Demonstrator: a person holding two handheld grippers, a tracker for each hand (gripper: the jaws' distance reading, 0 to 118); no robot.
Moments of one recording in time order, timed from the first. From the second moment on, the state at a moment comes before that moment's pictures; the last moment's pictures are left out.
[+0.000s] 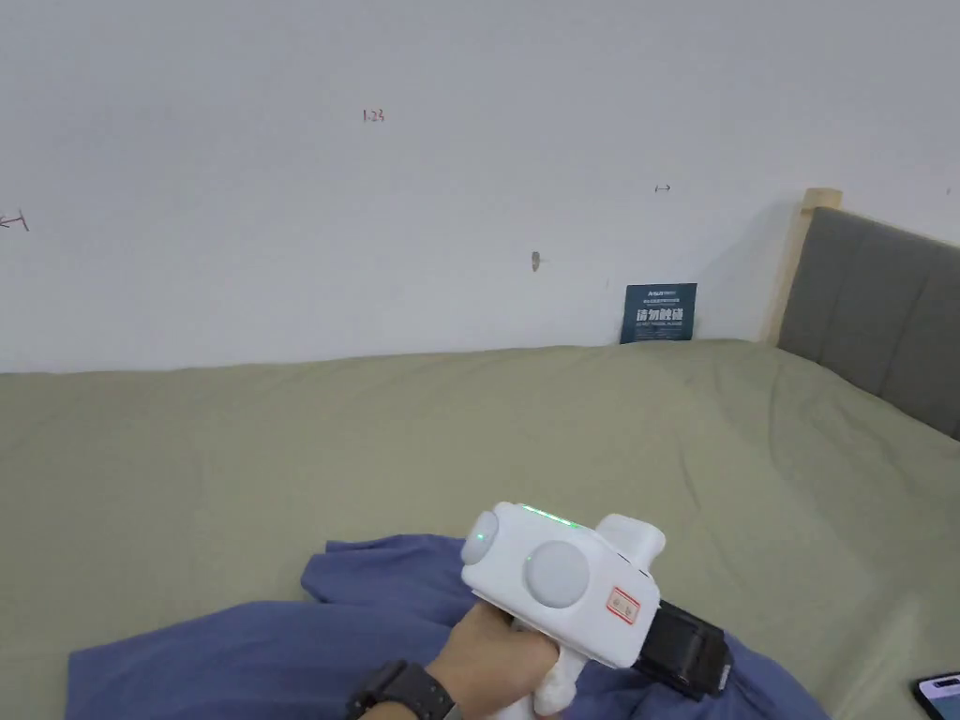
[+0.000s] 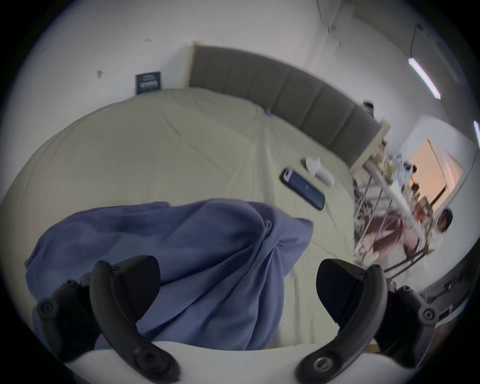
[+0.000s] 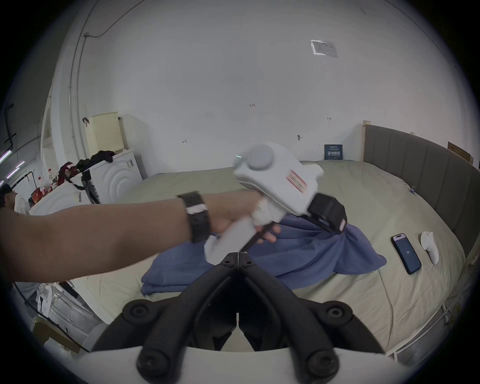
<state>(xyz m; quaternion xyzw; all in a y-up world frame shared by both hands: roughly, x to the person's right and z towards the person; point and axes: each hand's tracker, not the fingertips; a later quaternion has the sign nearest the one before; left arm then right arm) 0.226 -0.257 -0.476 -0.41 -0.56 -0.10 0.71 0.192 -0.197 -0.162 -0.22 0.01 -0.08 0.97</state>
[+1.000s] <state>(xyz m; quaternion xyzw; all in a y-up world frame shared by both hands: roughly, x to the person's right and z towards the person) -0.198 -0.202 -0.301 -0.19 -0.08 0.04 0.98 0.192 -0.199 -0.224 -0.18 -0.05 -0.04 0.98</state>
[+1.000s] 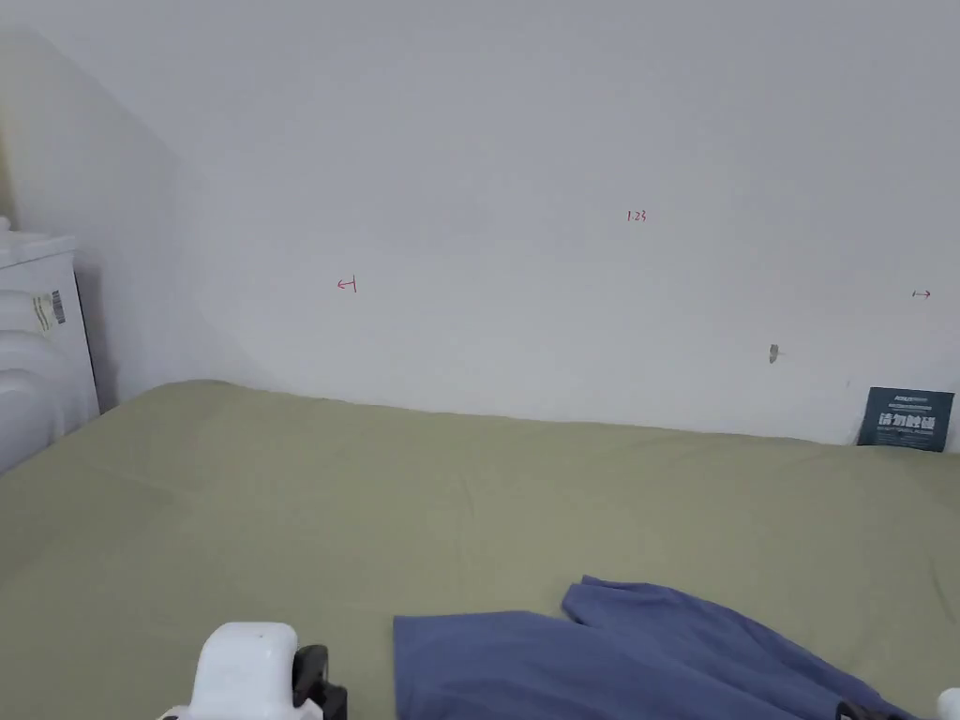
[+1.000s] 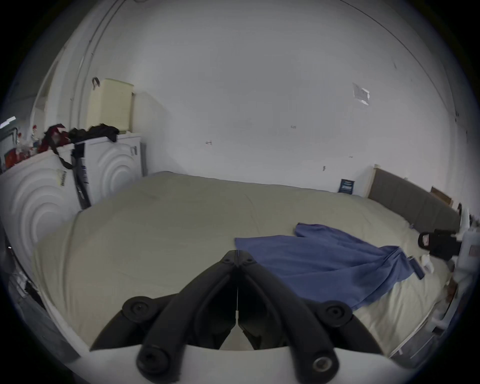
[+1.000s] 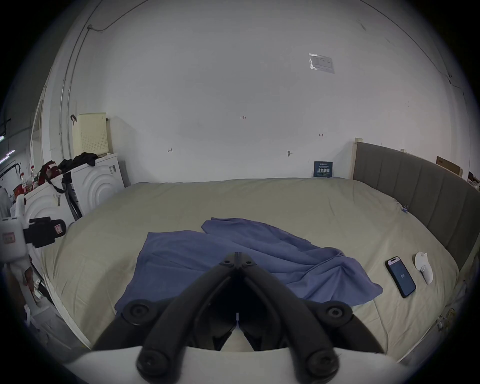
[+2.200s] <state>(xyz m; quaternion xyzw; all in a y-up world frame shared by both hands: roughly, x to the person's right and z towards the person) -0.109 -0.291 -0.638 -0.54 -0.23 -0.06 0.81 0.281 -0.229 -0.236 -0.24 -0.10 -0.08 0.96</state>
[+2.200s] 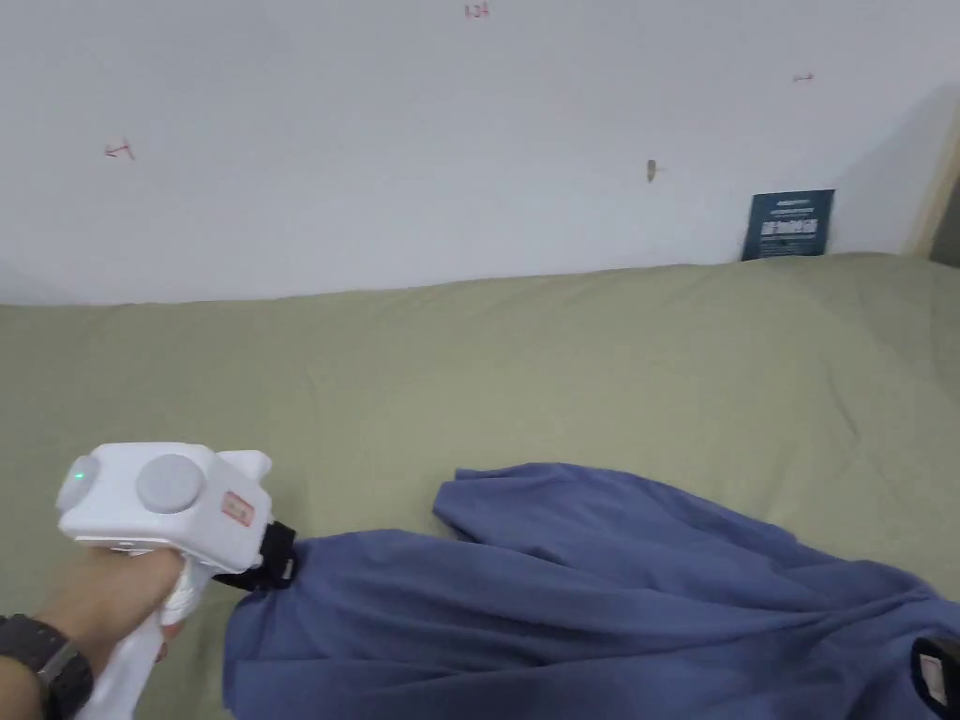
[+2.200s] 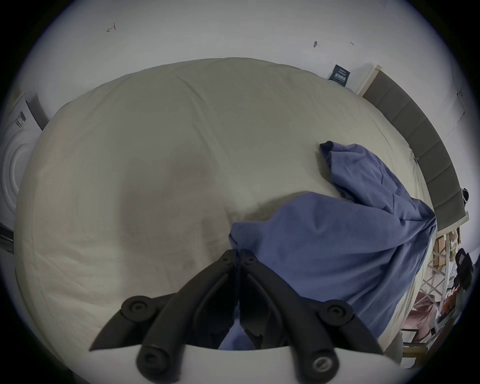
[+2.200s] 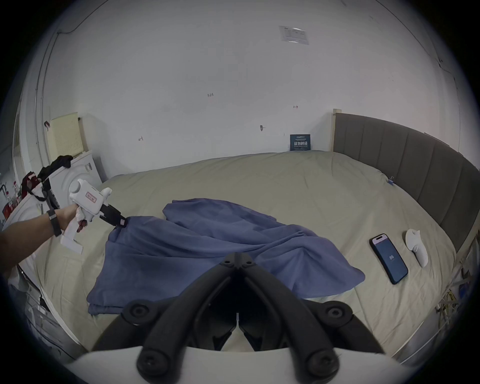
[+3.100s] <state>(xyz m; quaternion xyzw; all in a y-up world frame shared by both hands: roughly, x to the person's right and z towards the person) -0.124 -0.307 -0.624 -0.49 -0.26 0.02 0.83 0.386 -0.293 -0.350 -0.38 -0.18 -0.15 0.90</state>
